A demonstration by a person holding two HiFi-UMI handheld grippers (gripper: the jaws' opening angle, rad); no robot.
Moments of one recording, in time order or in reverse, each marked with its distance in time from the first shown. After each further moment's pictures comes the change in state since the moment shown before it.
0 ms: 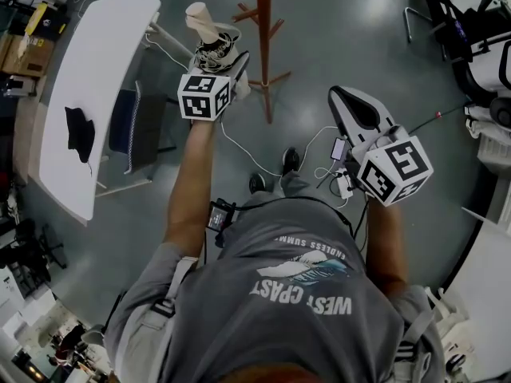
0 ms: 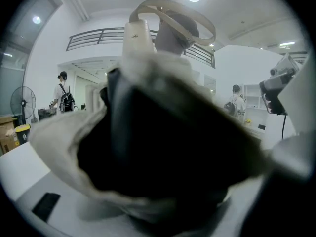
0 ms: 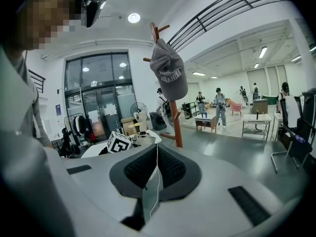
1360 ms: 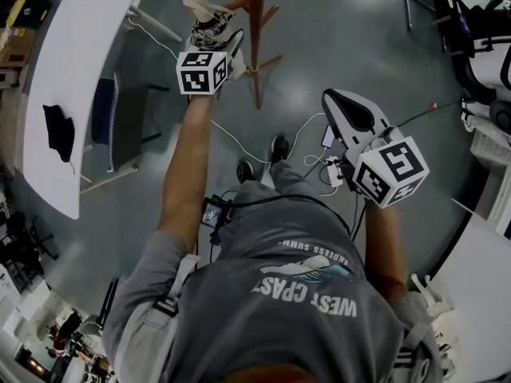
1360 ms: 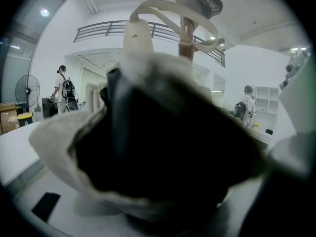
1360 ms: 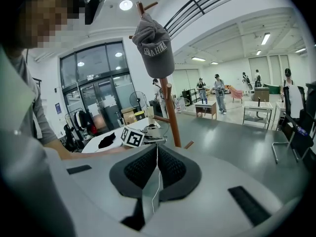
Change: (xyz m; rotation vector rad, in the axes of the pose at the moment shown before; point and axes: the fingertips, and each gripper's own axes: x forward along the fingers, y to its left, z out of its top) left arm 0.088 0.037 -0.050 -0.084 0.037 0.041; right arm 0.037 -0.033 -0.043 0.043 0.156 0.019
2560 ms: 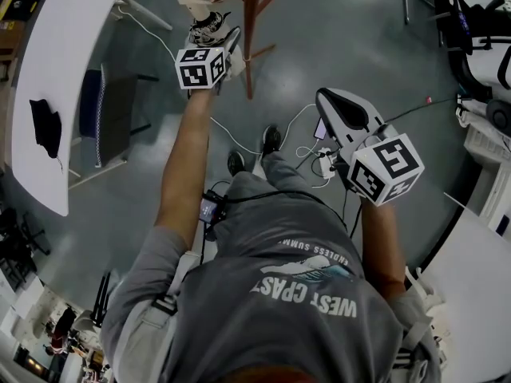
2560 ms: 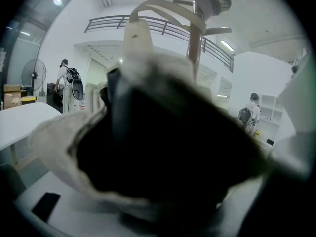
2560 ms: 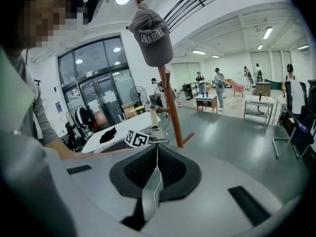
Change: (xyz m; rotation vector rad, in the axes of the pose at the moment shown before) left arm 0.022 0.005 -0.056 -0.118 0.020 0.005; right arm 0.012 -0.001 -0.024 0.014 0.073 0.010
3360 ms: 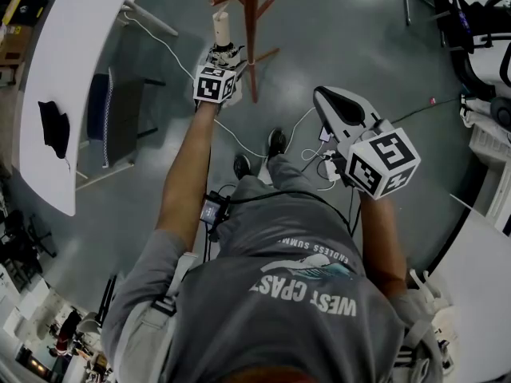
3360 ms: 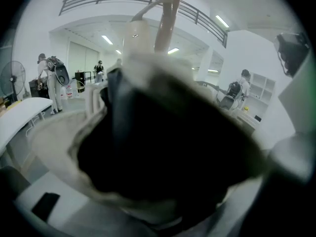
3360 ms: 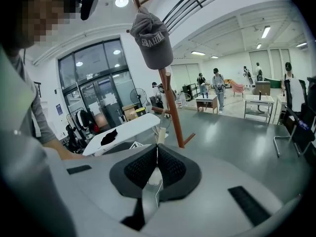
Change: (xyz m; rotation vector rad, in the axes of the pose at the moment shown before) left arm -0.001 -0.019 -0.112 0.118 0.311 -0.081; right arm -0.002 0.003 -0.002 0.015 -0.021 0.009
